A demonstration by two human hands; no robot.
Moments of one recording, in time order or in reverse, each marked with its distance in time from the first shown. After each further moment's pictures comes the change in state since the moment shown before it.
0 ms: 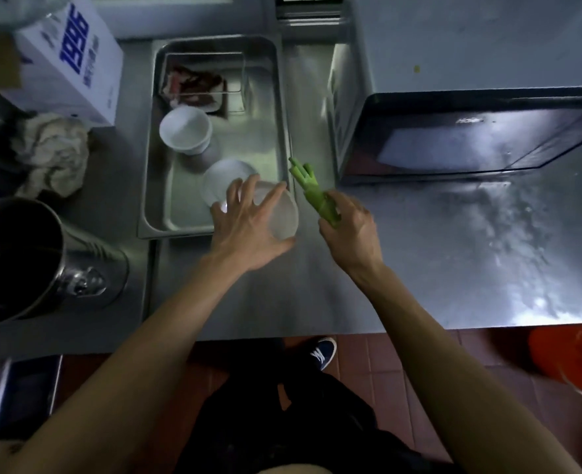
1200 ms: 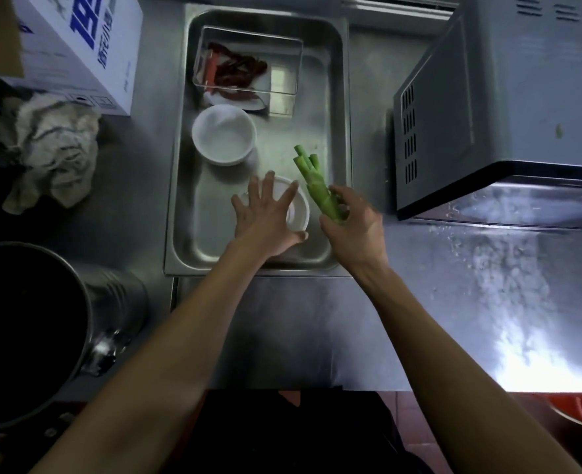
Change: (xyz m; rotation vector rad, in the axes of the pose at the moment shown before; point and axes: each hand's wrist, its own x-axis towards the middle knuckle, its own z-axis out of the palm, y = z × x) left_hand 0.122 -0.112 0.058 -0.082 -0.237 -0.110; right_hand 0.104 -0.071 0.093 0.045 -0.132 0.177
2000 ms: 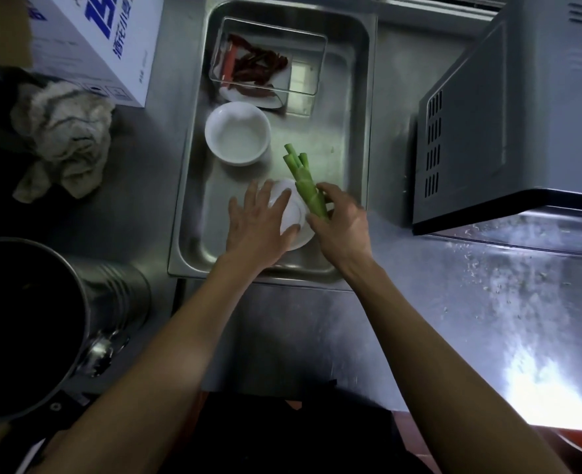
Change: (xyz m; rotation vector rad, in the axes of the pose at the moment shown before) left_hand -0.012 -0.020 0.005 -0.005 0.128 -0.034; right_hand 0.032 -0.001 0.038 -0.032 -0.133 -0.039
